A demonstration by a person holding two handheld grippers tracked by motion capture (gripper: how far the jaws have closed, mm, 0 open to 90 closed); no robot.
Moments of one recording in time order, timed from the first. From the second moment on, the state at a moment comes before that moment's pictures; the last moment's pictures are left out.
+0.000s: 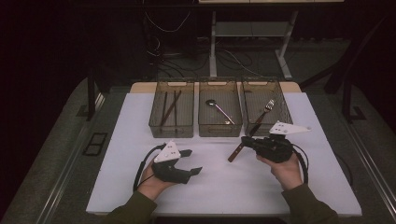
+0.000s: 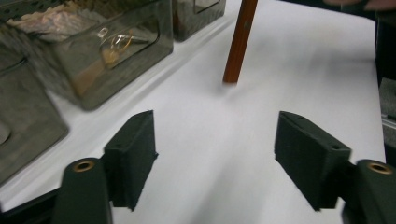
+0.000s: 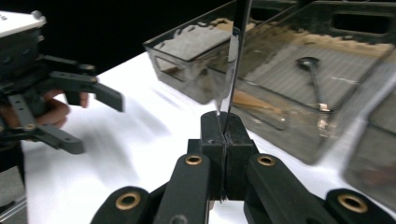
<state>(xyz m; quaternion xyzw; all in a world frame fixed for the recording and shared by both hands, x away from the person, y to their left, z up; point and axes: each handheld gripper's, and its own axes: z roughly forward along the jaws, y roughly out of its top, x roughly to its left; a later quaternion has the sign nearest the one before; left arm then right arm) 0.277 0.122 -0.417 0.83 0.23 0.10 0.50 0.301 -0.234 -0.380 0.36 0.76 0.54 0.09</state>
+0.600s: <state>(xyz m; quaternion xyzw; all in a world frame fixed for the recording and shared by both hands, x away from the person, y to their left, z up) 0.272 0.163 -0.438 0.83 0.26 0.10 0.49 0.314 -0.294 -0.357 0.40 0.75 0.50 0.15</state>
